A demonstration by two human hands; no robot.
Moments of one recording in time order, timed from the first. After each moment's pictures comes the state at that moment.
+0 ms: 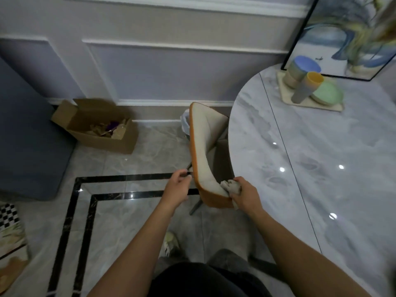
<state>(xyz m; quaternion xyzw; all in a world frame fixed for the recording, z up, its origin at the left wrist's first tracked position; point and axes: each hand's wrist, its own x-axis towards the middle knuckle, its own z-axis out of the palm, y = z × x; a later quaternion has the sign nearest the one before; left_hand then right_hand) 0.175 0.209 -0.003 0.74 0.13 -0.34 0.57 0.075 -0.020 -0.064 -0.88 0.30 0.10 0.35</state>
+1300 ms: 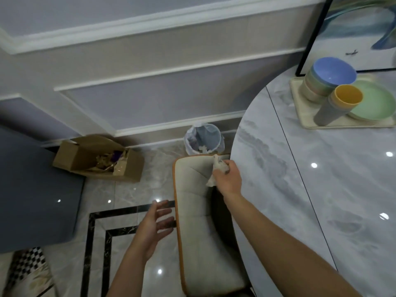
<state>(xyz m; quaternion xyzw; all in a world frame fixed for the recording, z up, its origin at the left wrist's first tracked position) 0.358 0.140 -0.027 0.67 0.27 -0.36 0.59 0.370 -0.108 -0.066 -0.69 0.46 0.00 0.56</state>
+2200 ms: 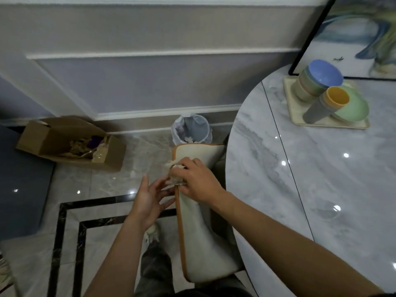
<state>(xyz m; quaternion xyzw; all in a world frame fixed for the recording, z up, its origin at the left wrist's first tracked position) 0.394 0.143 -0.047 0.57 0.24 -0.42 0.67 0.368 -0.044 -0.038 -0.96 -0.09 0.05 0.27</state>
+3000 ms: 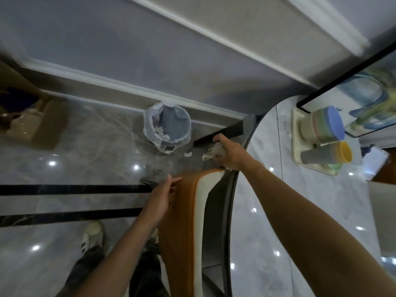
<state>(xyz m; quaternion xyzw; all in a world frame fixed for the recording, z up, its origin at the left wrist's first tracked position) 0.489 0.103 -0.160 0.58 0.12 -0.47 0.65 0.543 -0.165 -0.107 -0.92 0.20 0.31 0.15</state>
